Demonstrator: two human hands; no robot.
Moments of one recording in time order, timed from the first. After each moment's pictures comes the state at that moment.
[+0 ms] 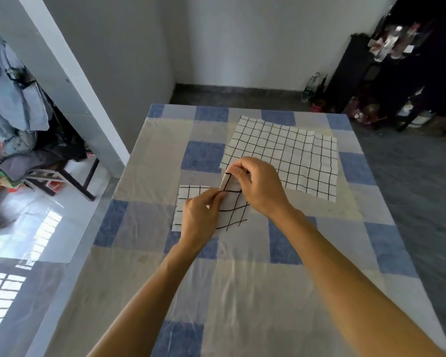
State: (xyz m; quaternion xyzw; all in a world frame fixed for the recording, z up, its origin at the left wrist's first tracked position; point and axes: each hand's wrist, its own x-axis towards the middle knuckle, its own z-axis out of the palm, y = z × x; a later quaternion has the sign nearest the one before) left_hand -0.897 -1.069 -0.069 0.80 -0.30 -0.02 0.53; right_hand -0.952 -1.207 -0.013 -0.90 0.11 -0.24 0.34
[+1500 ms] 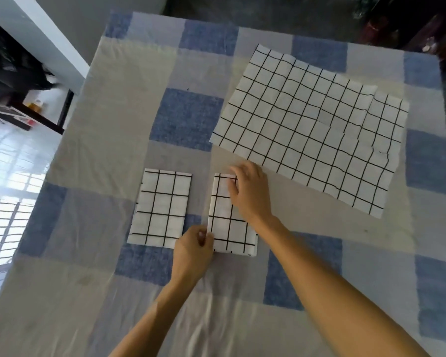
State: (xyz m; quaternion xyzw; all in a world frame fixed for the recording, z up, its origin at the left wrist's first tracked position) left_hand -0.874 -1.144 -0.244 0.89 -0.02 -0.29 0.34; right_hand -0.858 -1.321 -0.273 -0.94 0.21 -0.05 0.25
